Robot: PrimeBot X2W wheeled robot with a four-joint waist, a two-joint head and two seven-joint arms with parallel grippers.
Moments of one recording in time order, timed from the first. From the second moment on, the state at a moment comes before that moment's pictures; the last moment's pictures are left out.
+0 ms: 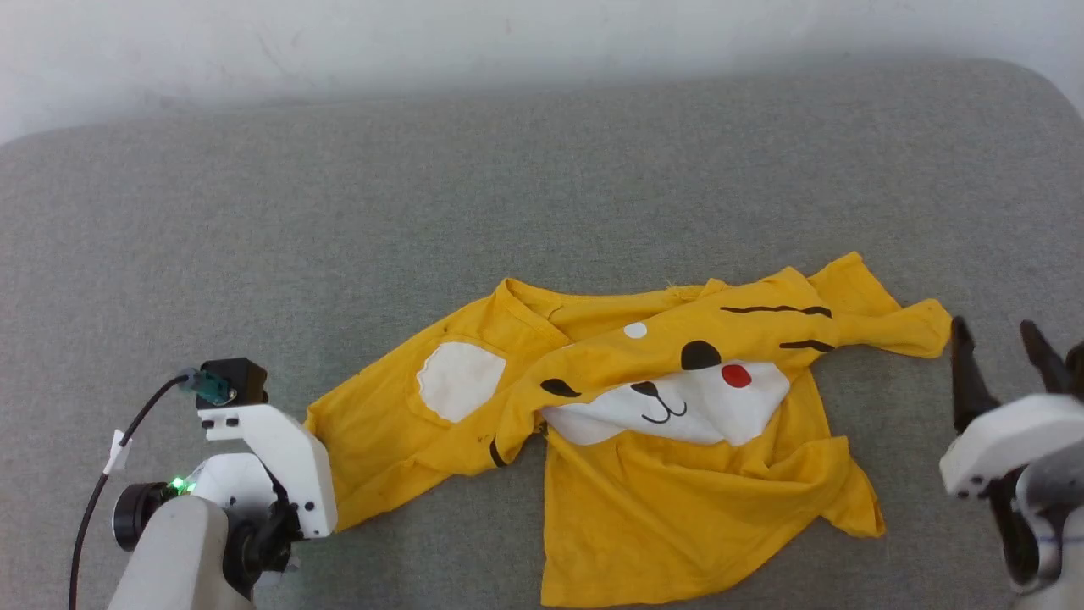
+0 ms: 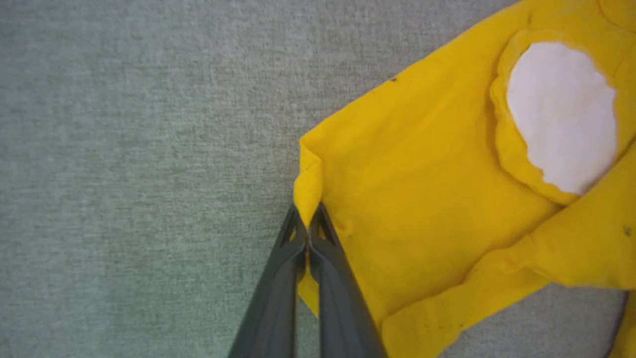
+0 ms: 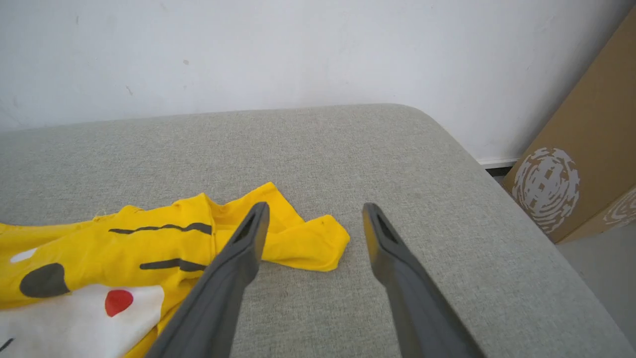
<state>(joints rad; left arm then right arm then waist) -0.25 0.26 -0.08 0.34 -0.39 0.01 0.62 -0.13 -0.06 -0.27 0.09 0.05 0.13 0.10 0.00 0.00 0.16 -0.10</state>
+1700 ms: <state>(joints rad) -0.83 0.41 -0.15 0.41 -0.23 -0.06 0.24 -0.94 -0.22 -0.17 0.45 -0.05 0.13 0.56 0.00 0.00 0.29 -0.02</state>
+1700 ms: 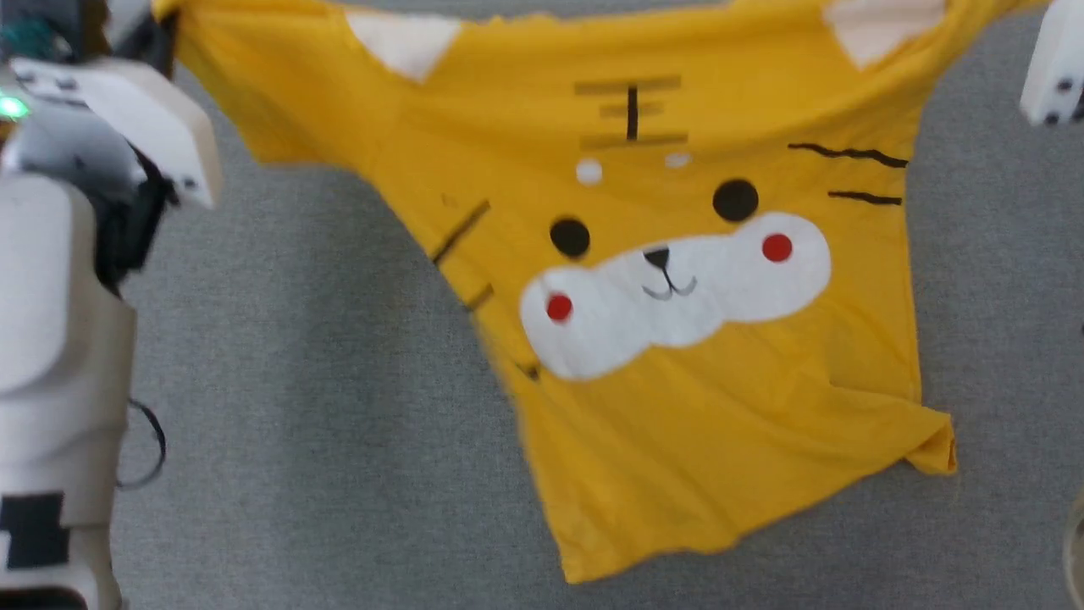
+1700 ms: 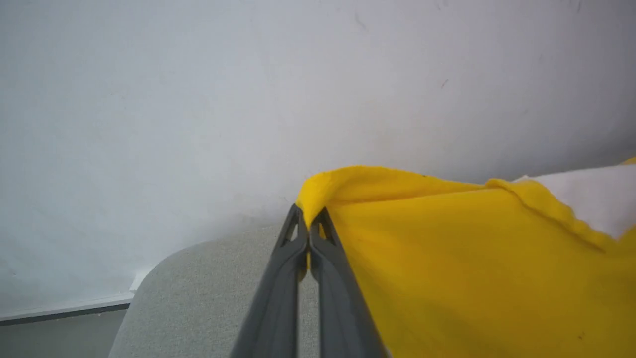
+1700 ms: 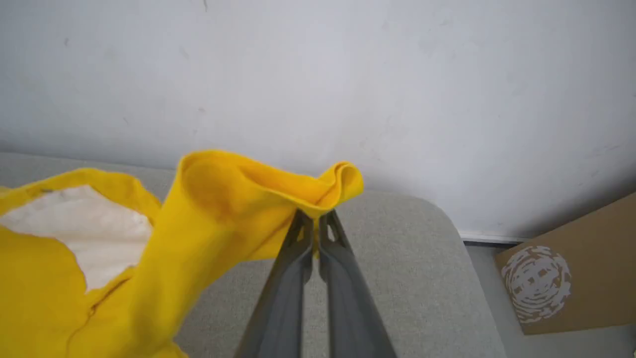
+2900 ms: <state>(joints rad) -1.15 0.42 -0.10 0.55 -0.24 0.01 -0.09 -1.29 -0.22 -0.09 0.67 0.02 0.13 0.04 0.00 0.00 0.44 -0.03</state>
